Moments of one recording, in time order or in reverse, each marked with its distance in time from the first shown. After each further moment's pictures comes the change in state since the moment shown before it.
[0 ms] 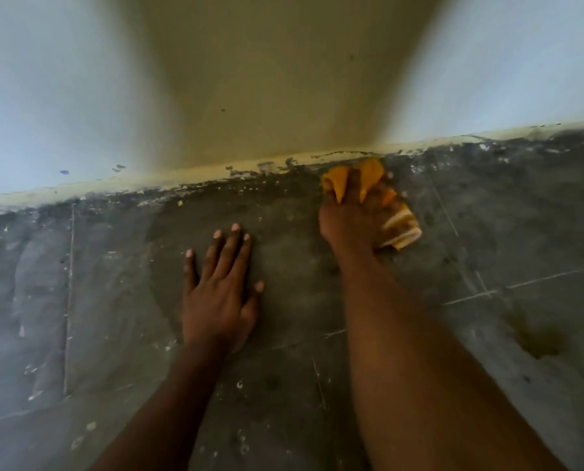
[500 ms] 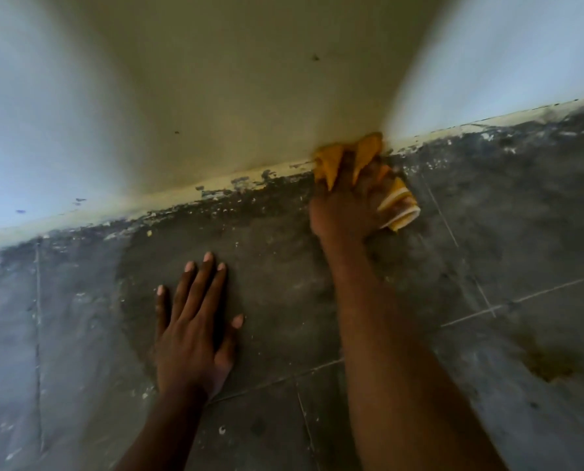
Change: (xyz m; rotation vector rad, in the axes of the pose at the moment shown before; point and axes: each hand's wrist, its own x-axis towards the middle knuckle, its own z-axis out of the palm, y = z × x) left_hand 0.000 0.005 -0.003 -0.032 0.017 -0.026; right_hand 0.036 -0.005 -0.011 -0.081 0.140 -0.009
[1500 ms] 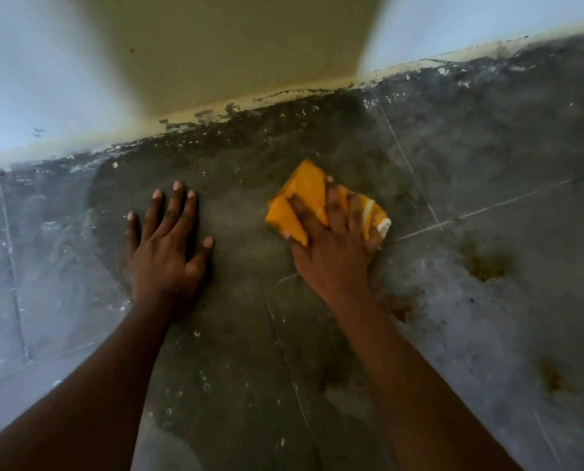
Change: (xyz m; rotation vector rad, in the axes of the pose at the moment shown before) left_hand -0.003 -0.001 -0.001 0.068 -0.060 0.019; right_hand -0.159 0.127 -0.009 -0.133 0.020 -0.371
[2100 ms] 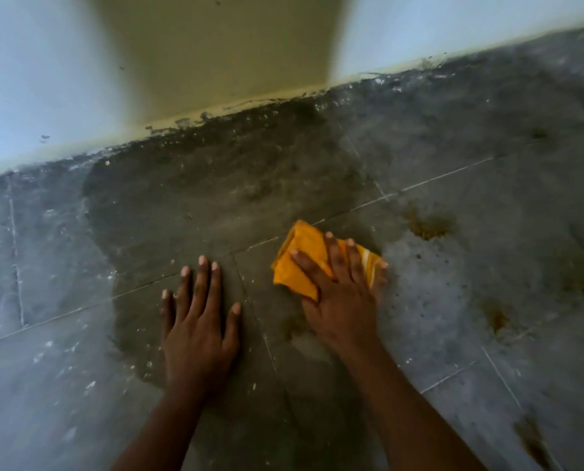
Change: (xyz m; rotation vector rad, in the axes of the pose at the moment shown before) left_hand -0.160 0.083 0.046 -0.029 -0.043 -0.031; right_hand -0.145 0.073 -0.007 -0.052 -0.009 -0.039
